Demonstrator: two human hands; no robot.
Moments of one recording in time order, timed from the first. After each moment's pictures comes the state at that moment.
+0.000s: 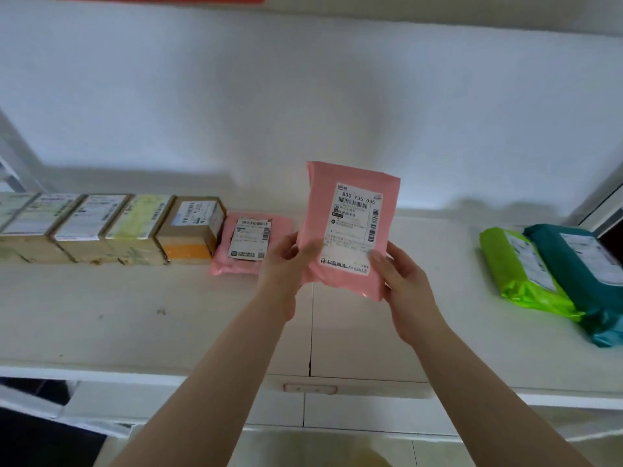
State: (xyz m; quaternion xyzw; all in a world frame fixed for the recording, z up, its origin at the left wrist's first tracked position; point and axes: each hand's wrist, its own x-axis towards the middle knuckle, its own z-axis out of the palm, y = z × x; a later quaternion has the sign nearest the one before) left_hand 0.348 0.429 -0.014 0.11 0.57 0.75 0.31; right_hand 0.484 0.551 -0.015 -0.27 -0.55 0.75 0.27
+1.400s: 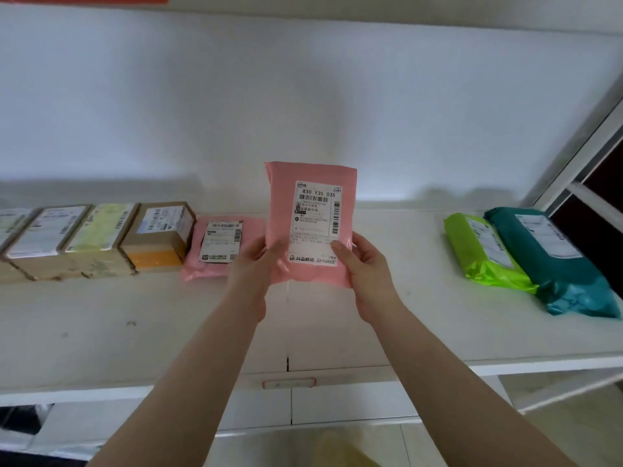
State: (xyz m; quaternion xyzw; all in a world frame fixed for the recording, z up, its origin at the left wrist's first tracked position) left_hand 0.353 0.429 -0.011 0.09 0.60 0.74 0.29; right_hand 0.469 0.553 -0.021 -0.26 -0.52 0.76 0.30
